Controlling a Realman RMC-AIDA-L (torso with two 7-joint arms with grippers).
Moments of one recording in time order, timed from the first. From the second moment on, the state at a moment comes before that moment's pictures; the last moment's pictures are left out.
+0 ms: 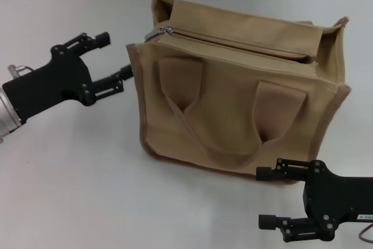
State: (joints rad) left arm -0.44 -2.03 0.65 0.40 1.67 1.55 -0.82; right arm 0.44 2.08 -0.53 -0.40 -2.23 -1.89 0.94
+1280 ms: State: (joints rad) left arm -0.47 -2.07 0.65 0.35 1.52 1.50 -0.42; right arm 0.44 2.08 -0.52 -0.40 -2.23 -1.90 0.96
